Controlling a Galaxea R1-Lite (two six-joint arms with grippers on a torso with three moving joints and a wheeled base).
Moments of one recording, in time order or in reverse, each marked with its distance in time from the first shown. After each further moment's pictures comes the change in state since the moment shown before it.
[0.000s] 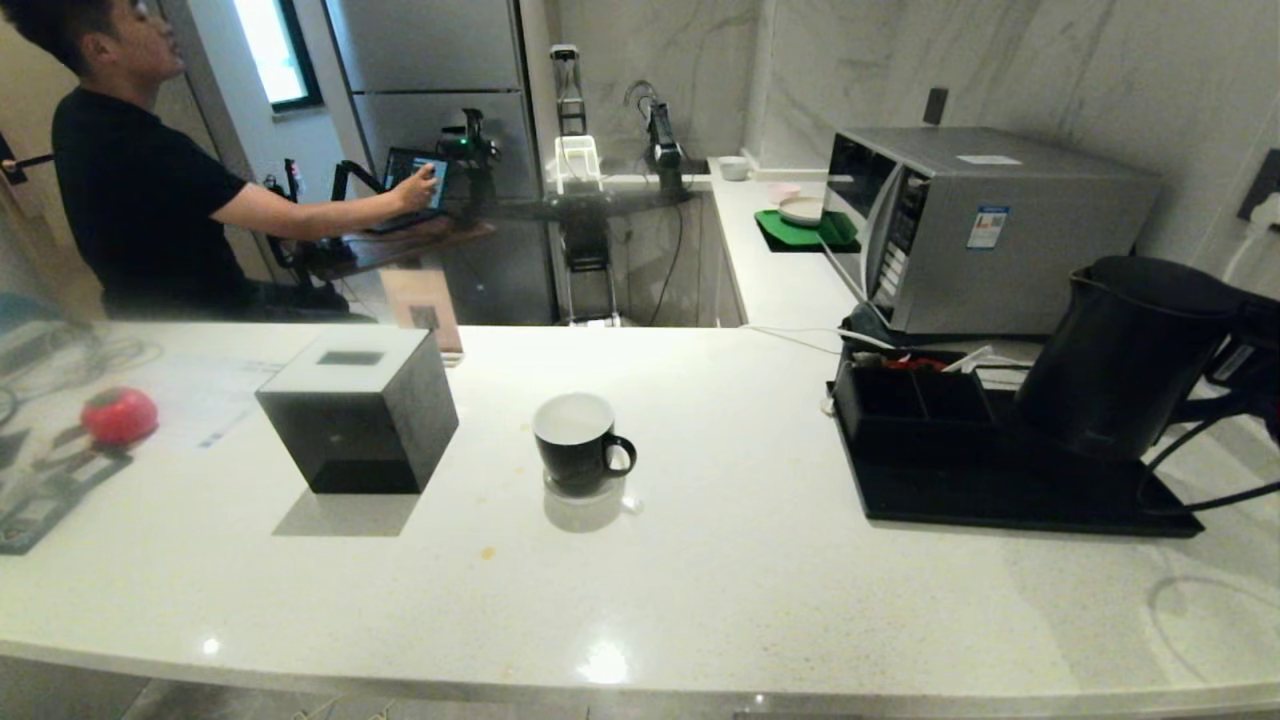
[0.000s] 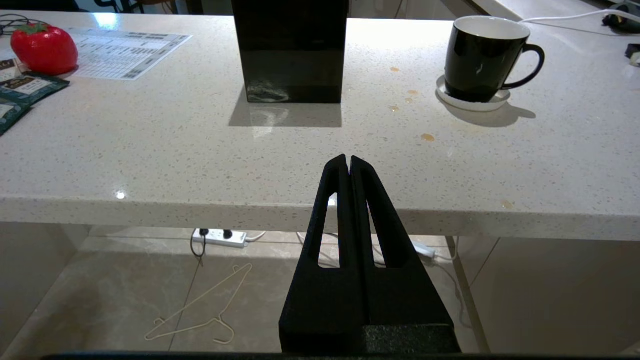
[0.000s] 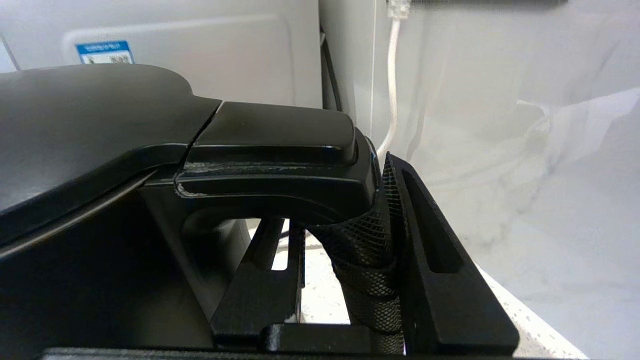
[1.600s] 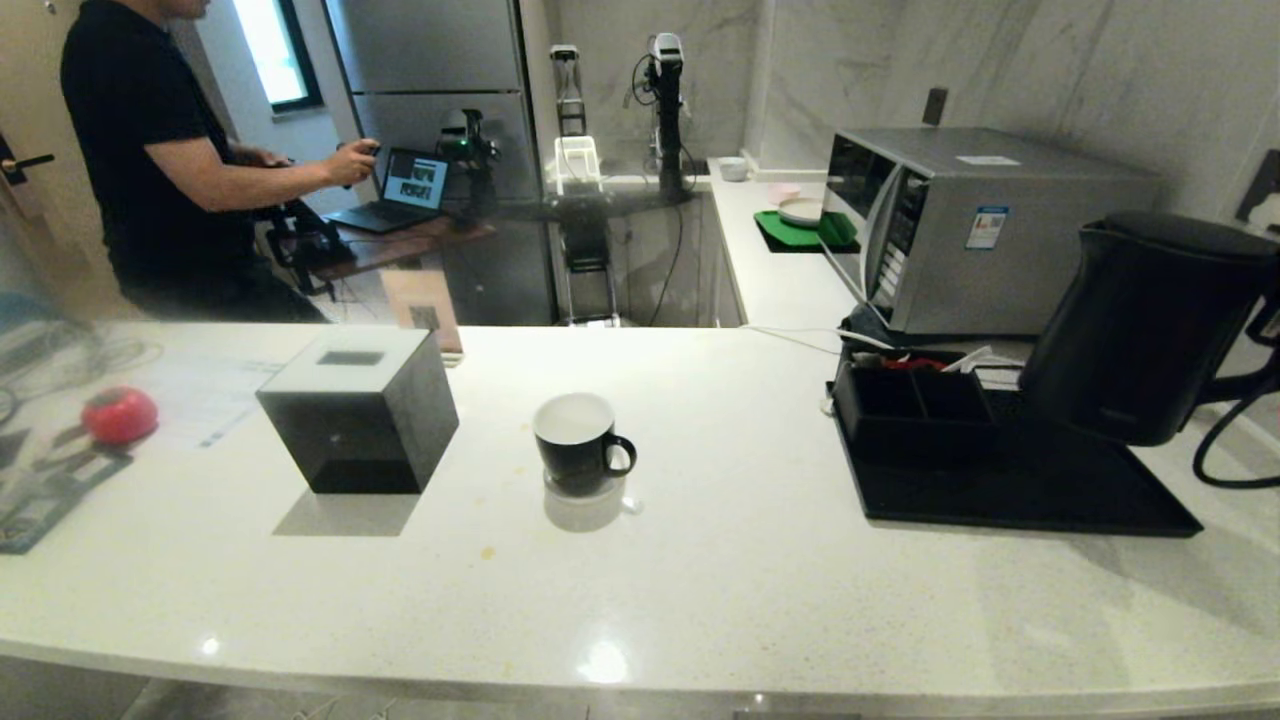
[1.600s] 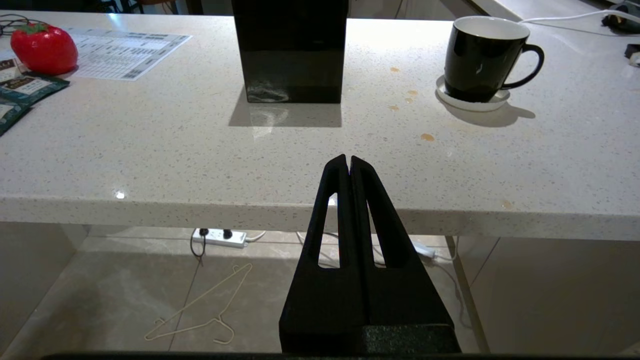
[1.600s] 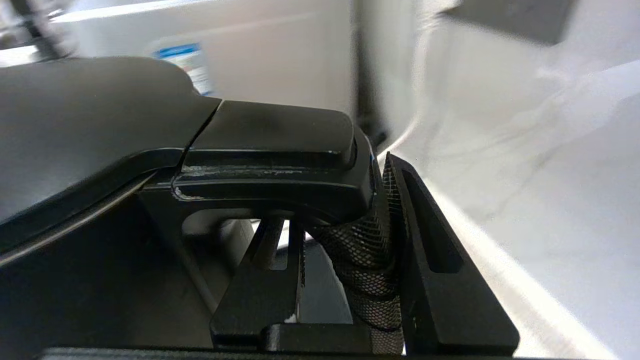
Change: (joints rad) left arm 0.000 0.000 0.000 0.000 0.000 0.000; right arm 0.071 -0.384 -0.022 0.553 0.001 0.023
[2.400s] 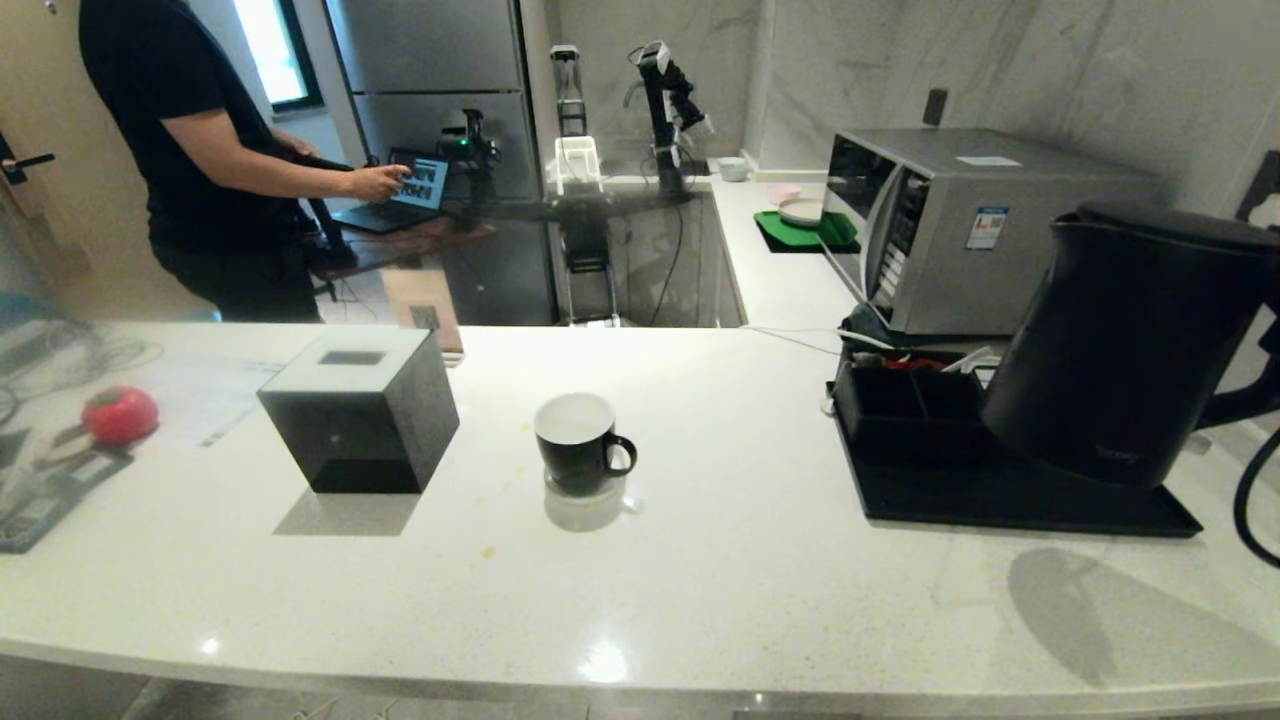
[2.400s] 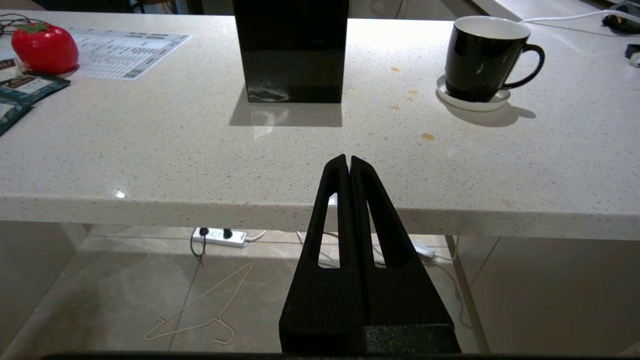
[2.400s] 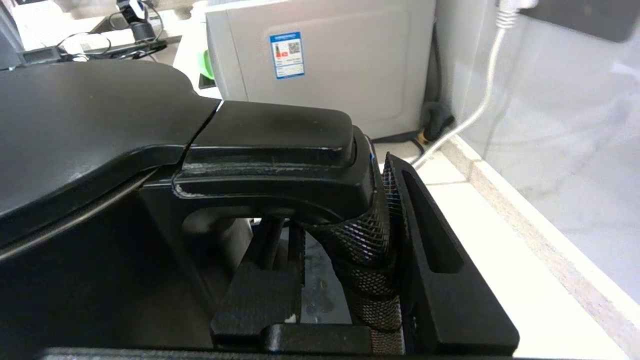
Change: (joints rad) left arm 0.000 0.000 0.000 0.000 0.000 0.000; right arm 0.144 -0.315 0.118 0.220 0.002 0.014
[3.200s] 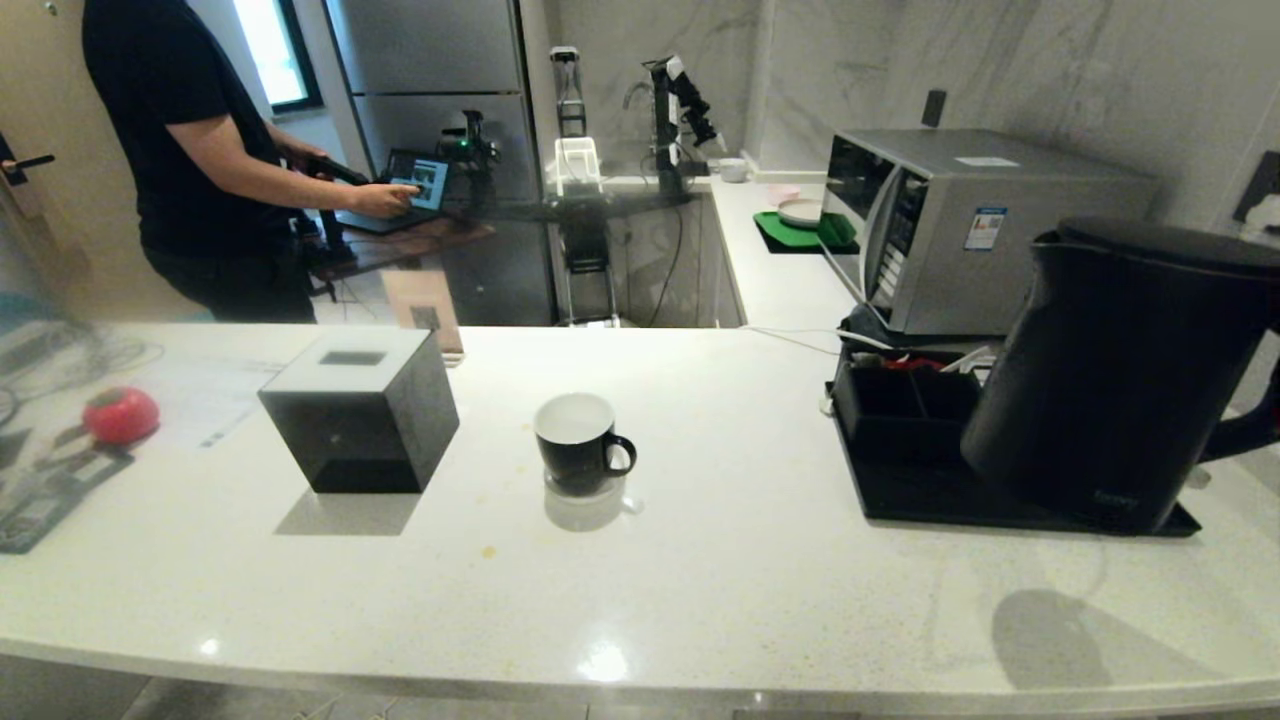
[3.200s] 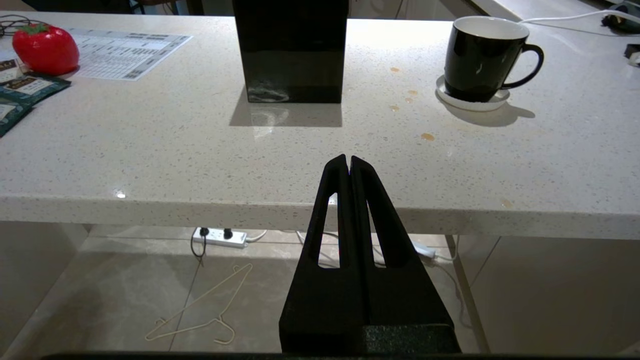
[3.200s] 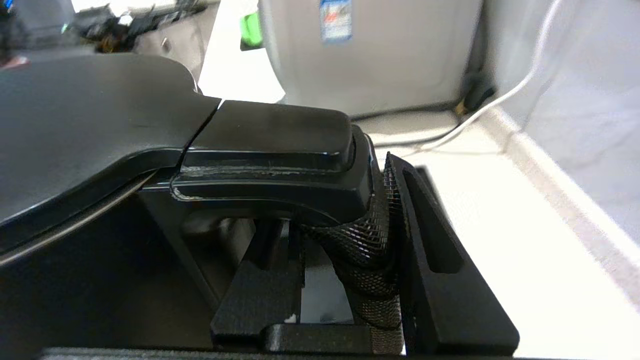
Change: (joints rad) left arm 0.000 0.000 0.000 0.000 0.000 0.002; right arm 0.108 -0.158 0.003 0.222 0.001 0.001
